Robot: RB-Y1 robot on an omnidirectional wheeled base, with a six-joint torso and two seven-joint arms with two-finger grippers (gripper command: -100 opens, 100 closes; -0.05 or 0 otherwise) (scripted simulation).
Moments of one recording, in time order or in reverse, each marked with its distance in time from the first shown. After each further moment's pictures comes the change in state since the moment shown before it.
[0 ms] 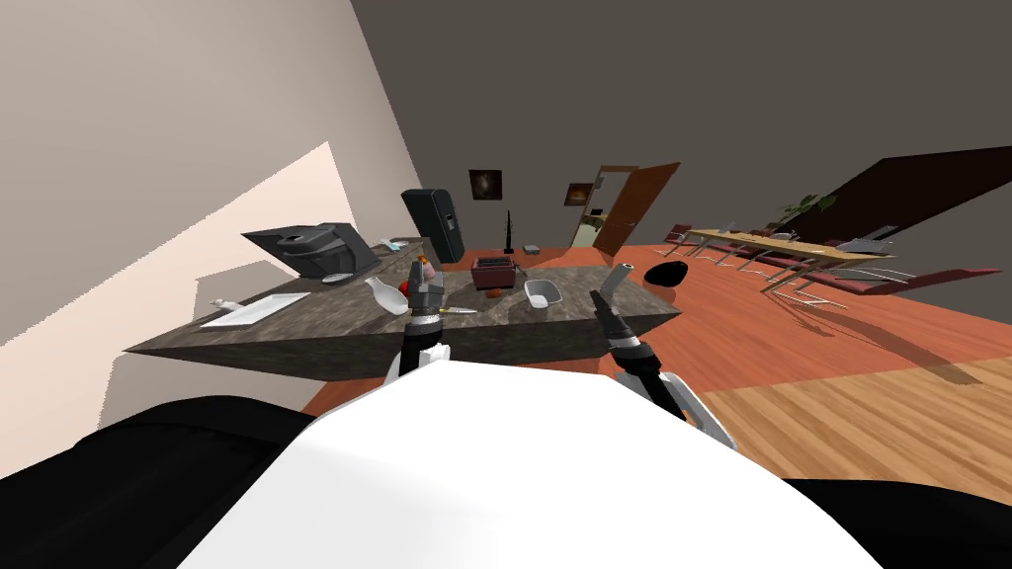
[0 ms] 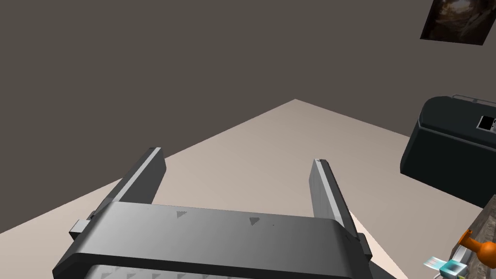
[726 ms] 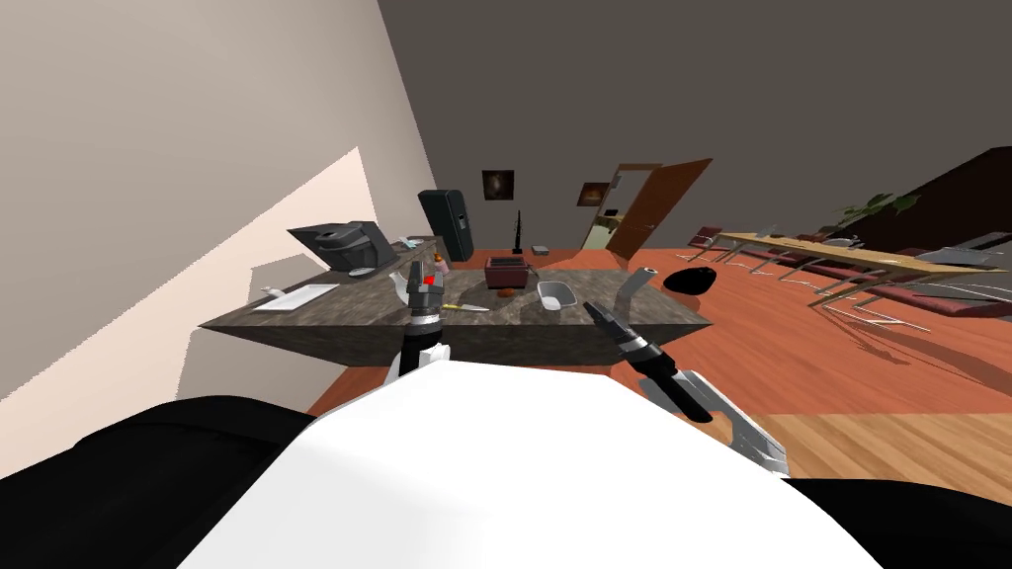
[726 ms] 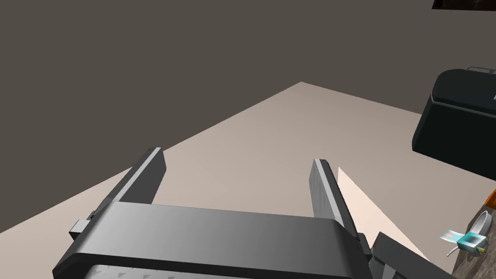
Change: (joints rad) left arm 0.000 0.000 0.000 0.000 0.000 0.000 0.000; right arm 0.015 -0.231 -0.021 0.116 0.114 -0.003 0.041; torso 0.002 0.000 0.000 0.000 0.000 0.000
